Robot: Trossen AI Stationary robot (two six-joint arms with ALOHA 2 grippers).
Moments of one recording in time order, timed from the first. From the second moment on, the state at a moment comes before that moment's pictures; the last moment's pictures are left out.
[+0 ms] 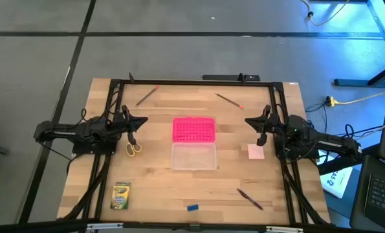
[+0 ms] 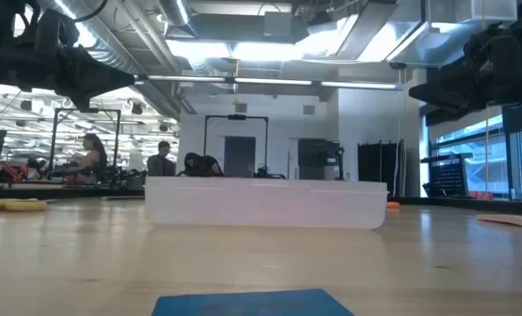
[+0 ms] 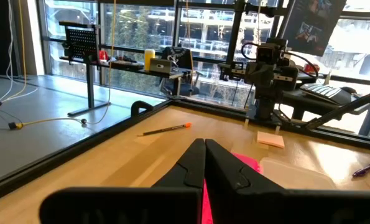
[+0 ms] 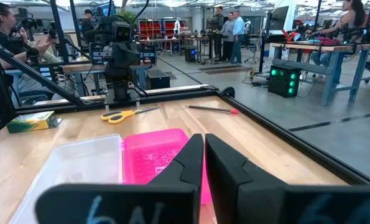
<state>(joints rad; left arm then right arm) -0.02 0.02 0.01 0.06 -0.40 -0.12 -0.21 0.02 0.01 0.03 0.06 0.04</state>
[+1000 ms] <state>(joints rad) -0.02 0.02 0.23 -0.07 -0.24 0.03 -0.21 0.02 0.01 0.19 0.07 0.07</state>
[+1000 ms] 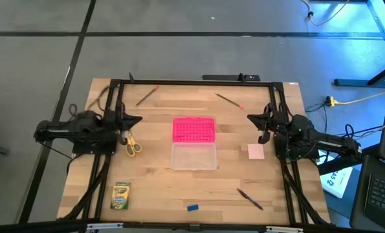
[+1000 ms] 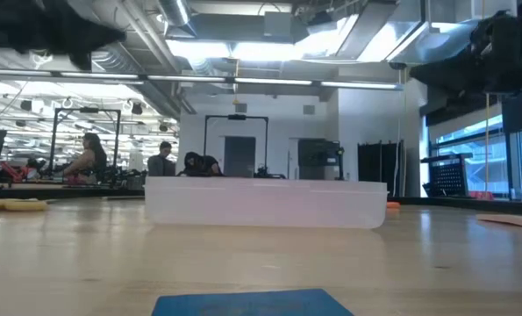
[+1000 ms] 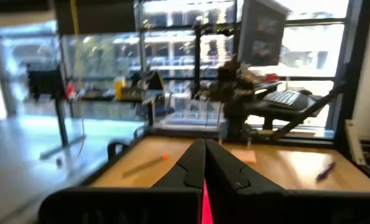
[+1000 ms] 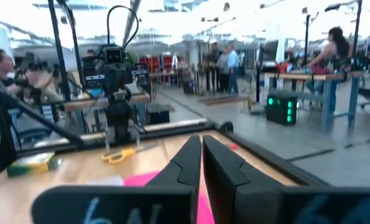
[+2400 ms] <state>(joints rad) -0.02 1.02 1.11 -1.10 -0.13 -0.99 -0.21 0.83 1.00 -0.71 -0.12 0.04</state>
